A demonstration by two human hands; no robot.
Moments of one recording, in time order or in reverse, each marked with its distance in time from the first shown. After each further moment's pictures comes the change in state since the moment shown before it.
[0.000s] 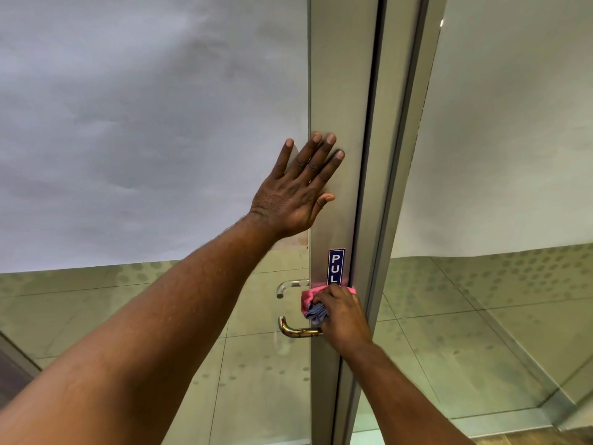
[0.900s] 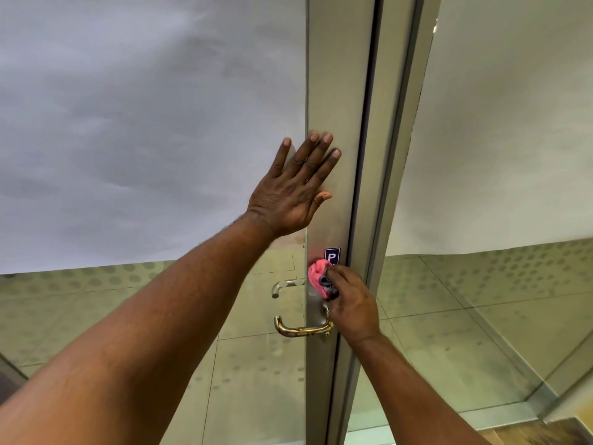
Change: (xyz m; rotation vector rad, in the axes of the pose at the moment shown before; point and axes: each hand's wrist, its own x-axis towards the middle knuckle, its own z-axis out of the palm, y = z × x) left_hand 0.000 0.000 0.002 -0.007 0.038 0.007; right_hand 0.005 0.008 -0.023 0.129 0.388 -0.048
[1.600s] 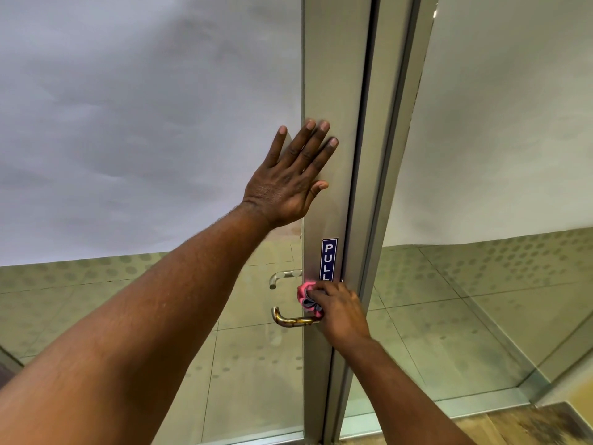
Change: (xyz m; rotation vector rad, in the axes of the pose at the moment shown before) left_hand 0.000 -0.001 0.002 -0.011 -0.012 -0.008; right_hand -0.025 -0.005 0.015 -0.251 -0.431 0.011
